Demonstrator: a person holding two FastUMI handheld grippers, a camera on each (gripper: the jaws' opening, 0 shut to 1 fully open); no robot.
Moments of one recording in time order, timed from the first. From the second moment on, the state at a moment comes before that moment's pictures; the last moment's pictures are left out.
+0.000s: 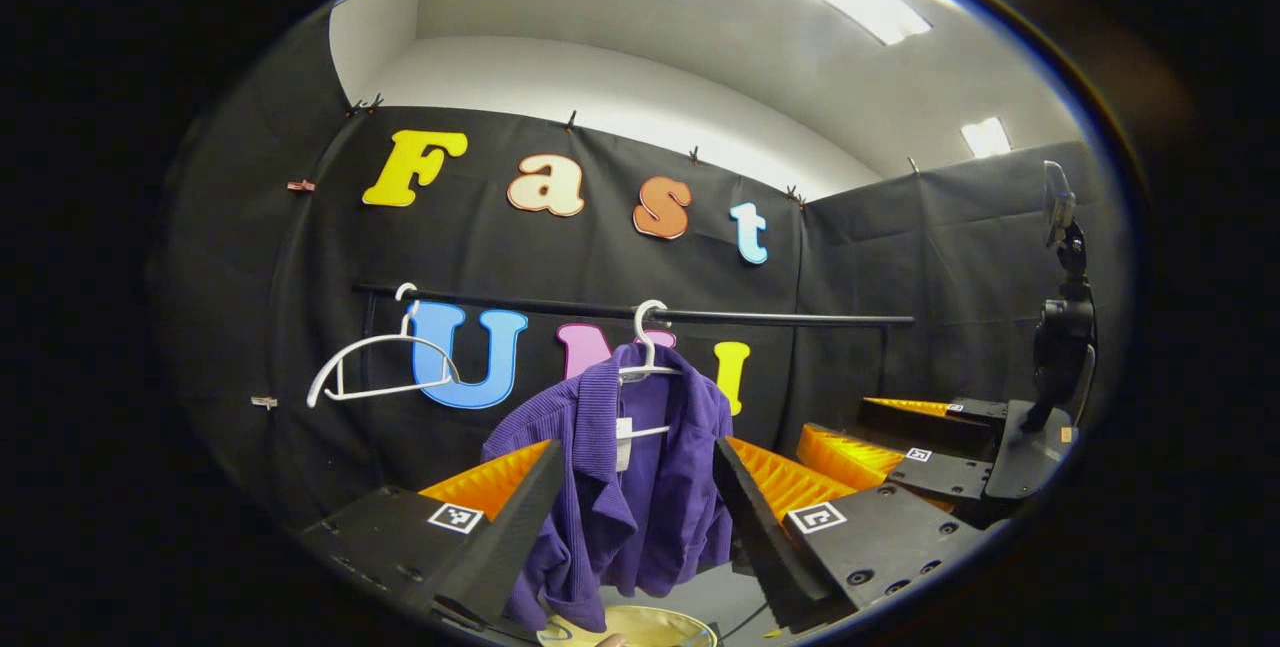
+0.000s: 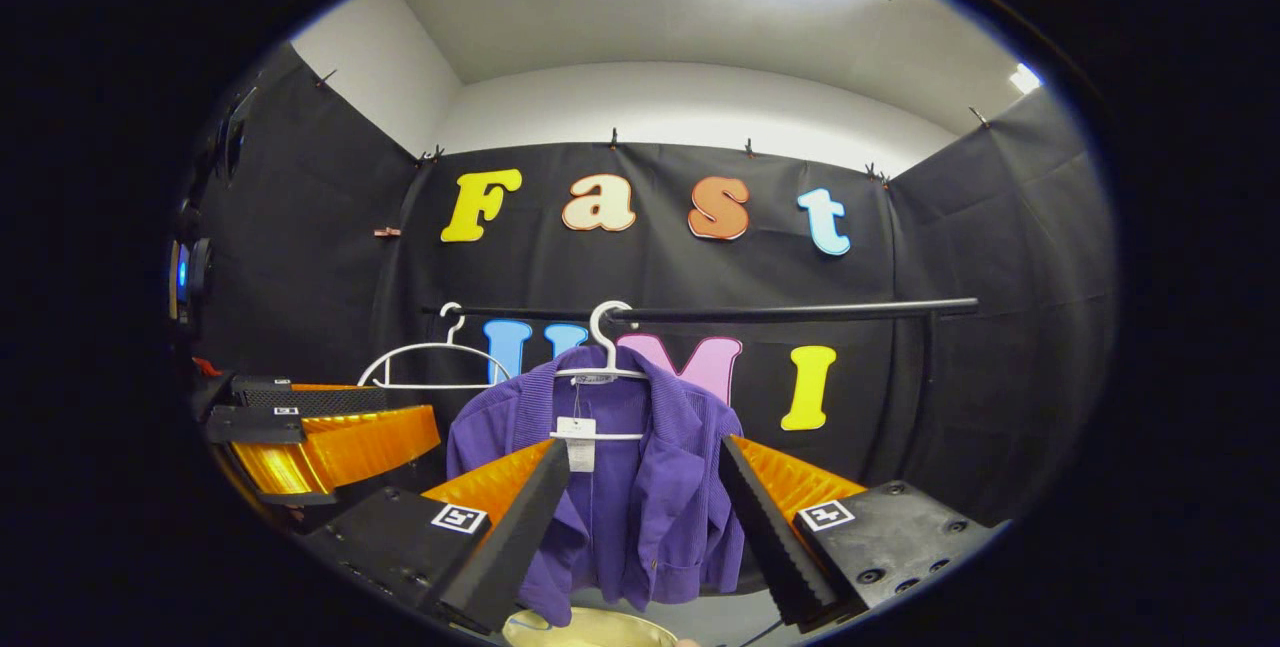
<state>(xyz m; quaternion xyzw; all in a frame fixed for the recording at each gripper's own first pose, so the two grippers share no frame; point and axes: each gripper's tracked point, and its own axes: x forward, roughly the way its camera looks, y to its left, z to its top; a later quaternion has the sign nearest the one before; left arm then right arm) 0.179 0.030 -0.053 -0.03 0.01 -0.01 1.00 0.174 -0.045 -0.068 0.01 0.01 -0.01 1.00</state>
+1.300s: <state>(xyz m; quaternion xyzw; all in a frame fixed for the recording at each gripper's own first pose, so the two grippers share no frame) 0.340 0.060 -0.206 -0.09 0.11 0.13 0.98 0.376 -0.067 -0.216 0.06 0.10 0.09 0.99</state>
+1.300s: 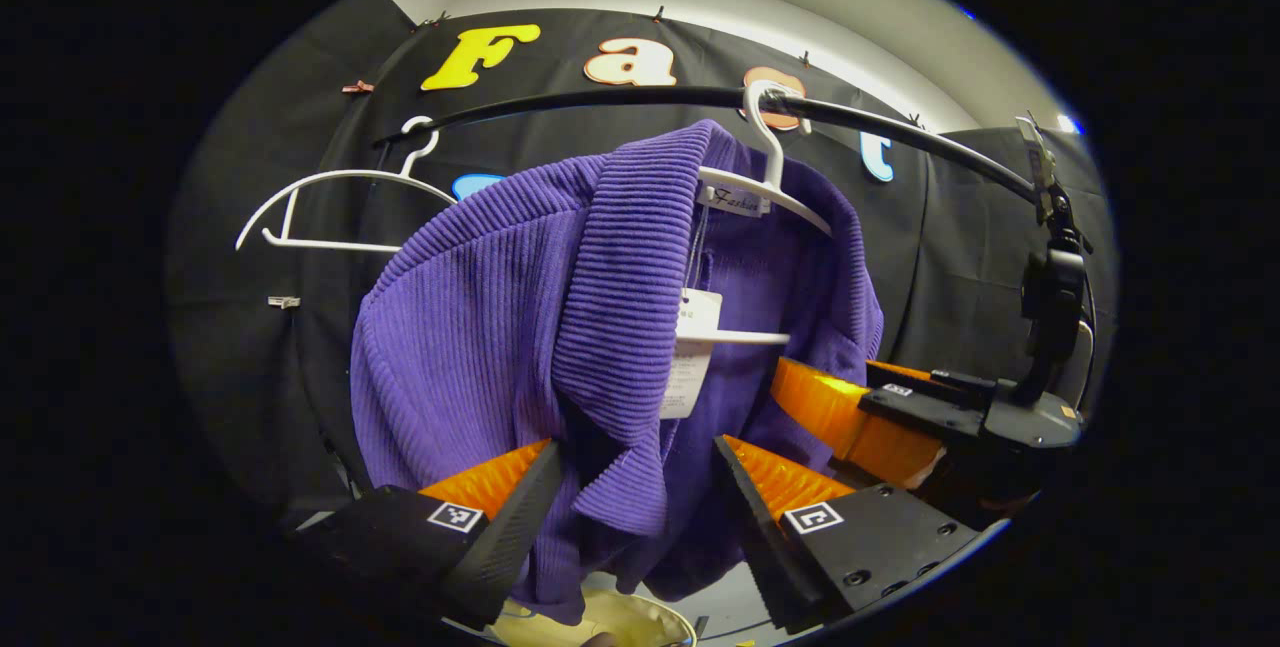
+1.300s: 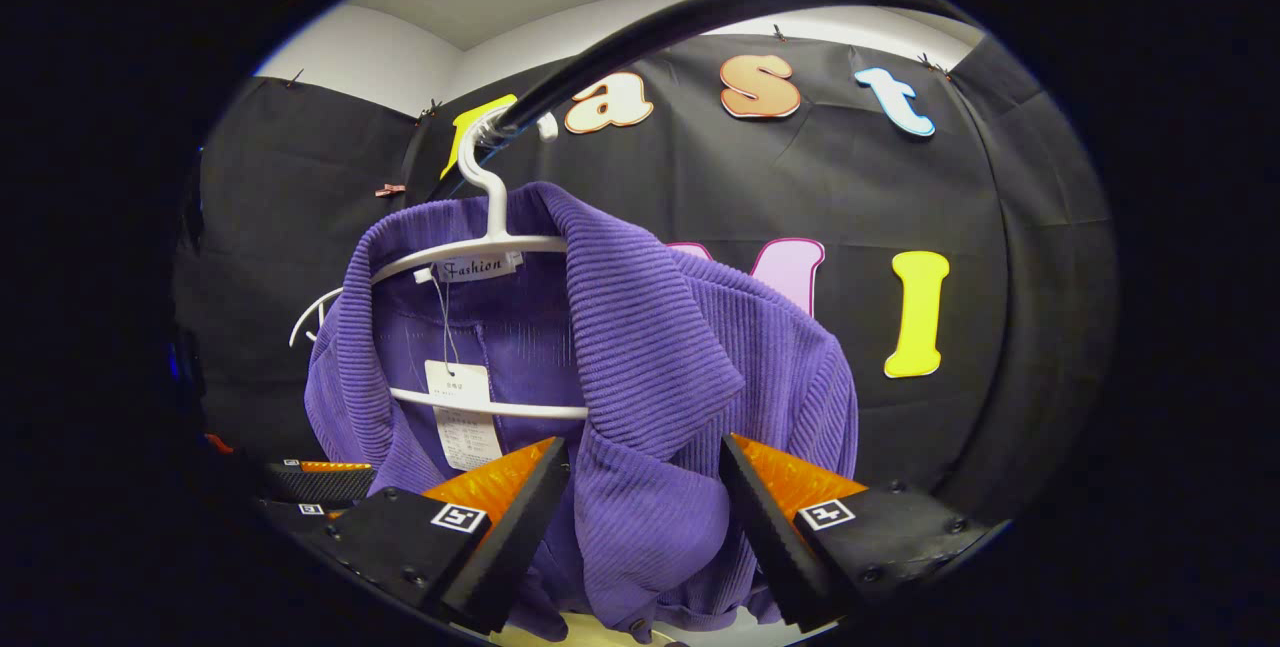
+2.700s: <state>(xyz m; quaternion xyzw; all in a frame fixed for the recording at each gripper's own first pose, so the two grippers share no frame) 0.316 0.144 -0.119 0.03 0.02 0.26 0.96 0.404 -0.120 -0.192 0.12 0.03 0.05 0.99</state>
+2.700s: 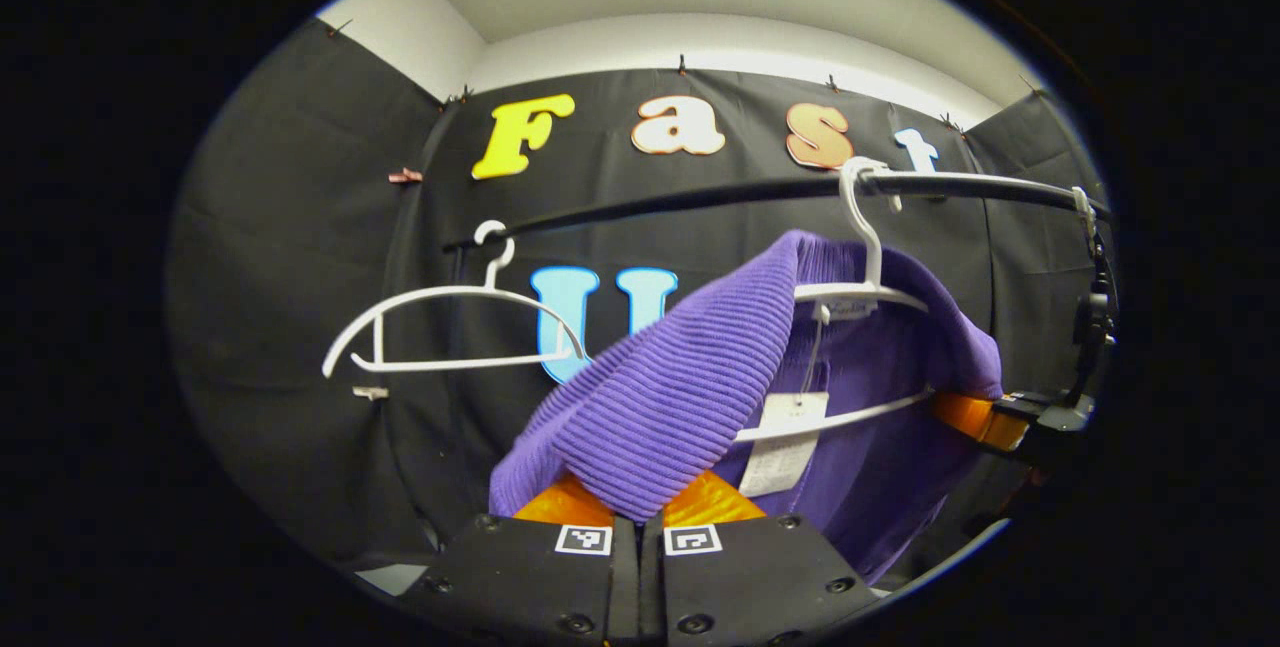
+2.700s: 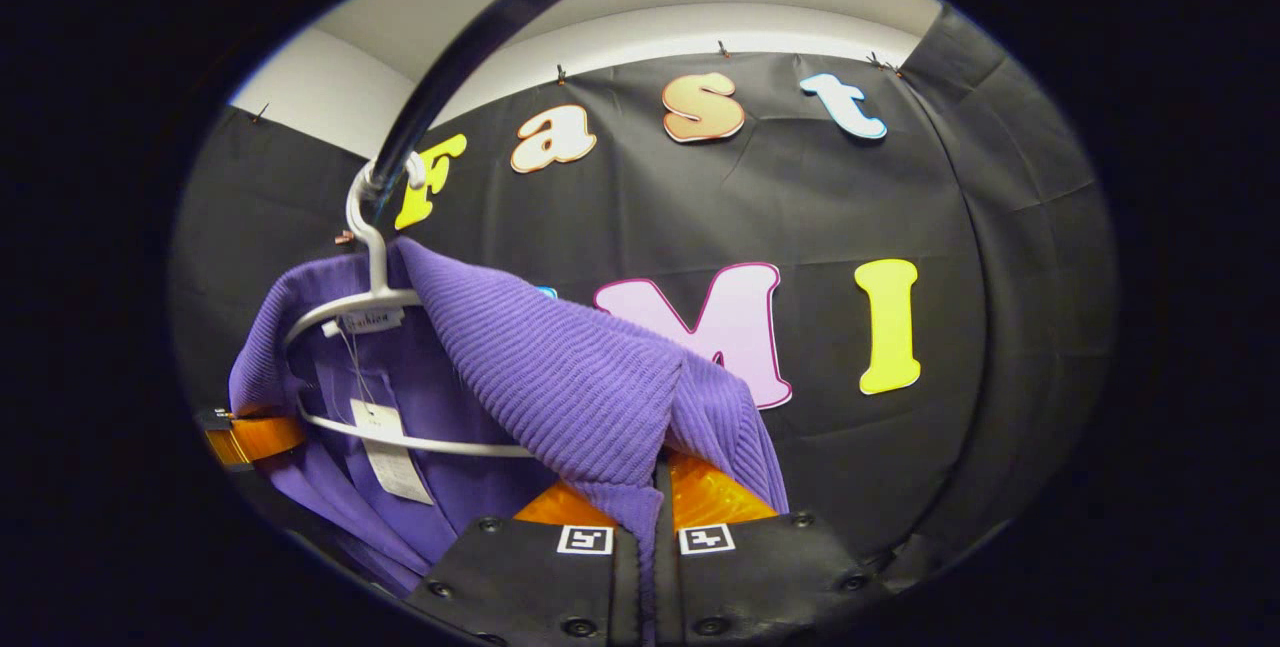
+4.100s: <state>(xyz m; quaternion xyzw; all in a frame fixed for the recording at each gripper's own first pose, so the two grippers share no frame) 0.356 0.218 -0.132 0.09 0.10 0.21 0.97 0.440 -0.207 -0.098 0.22 -0.20 -0.06 0.95</state>
